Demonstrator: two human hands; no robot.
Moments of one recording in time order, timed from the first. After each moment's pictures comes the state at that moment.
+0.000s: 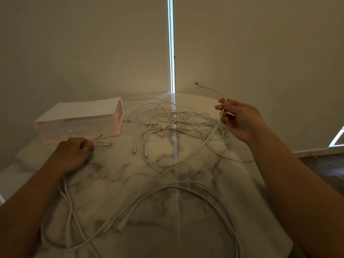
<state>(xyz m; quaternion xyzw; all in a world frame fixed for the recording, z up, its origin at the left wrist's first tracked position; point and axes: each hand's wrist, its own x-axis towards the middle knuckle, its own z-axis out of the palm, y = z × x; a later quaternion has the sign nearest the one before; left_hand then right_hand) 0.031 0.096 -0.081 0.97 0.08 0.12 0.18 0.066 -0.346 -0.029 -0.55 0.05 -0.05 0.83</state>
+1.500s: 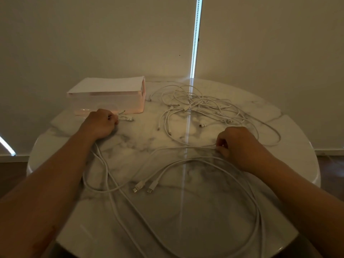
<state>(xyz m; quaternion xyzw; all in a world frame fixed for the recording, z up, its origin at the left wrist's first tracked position) 0.031 0.107 -0.084 0.96 0.10 0.11 0.23 -0.037 -0.281 -0.068 -0.97 -0.18 -0.09 0.09</state>
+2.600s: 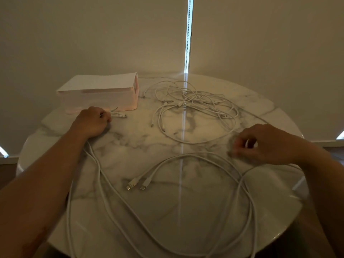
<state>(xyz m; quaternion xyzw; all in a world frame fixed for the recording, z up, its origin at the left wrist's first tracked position) 0.032 0.108 -0.083 0.97 0.09 0.11 0.20 -0.055 -0.346 -0.039 -0.95 -0.22 0.06 0.19</state>
